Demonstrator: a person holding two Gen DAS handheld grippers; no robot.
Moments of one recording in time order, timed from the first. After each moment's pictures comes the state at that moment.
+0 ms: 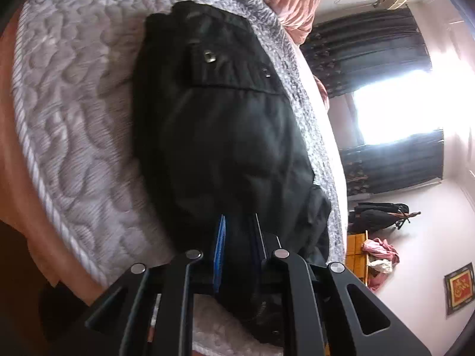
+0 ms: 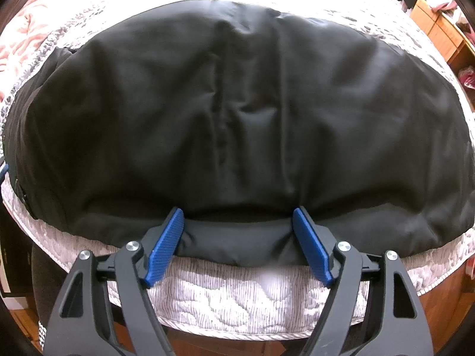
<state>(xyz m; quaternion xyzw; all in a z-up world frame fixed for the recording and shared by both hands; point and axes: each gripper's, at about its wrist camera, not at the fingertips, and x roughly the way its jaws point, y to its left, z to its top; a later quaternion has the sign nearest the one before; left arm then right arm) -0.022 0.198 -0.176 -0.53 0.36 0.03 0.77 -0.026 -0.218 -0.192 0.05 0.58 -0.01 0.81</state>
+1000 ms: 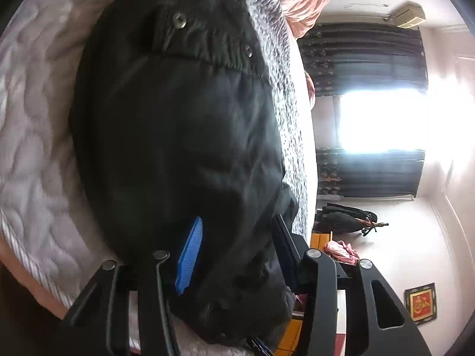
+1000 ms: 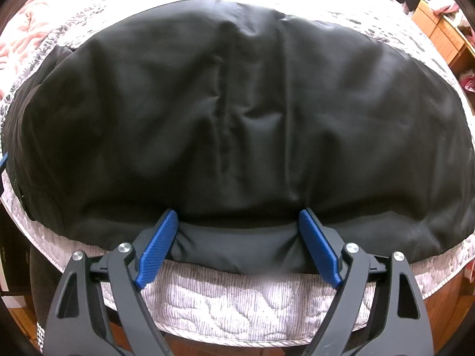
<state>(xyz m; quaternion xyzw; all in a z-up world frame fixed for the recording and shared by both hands) 0.015 0.190 -0.190 -0.61 0.35 -0.03 0.71 -0.016 -0.211 -0.194 0.04 0.58 -0.01 0.82</state>
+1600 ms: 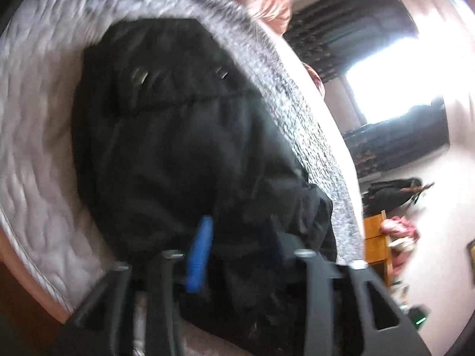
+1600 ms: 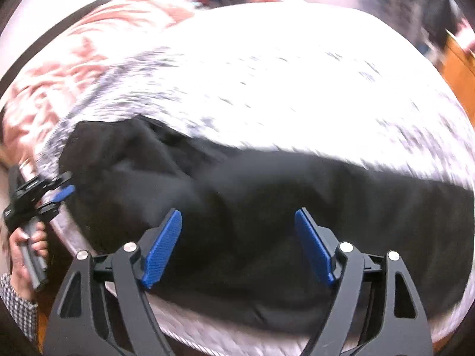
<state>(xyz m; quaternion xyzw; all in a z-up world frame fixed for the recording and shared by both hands) 0.043 0.169 -0.155 -0.44 0.38 0.03 0.82 0.042 -0.170 -0.092 0.04 0.47 0.14 0.87</state>
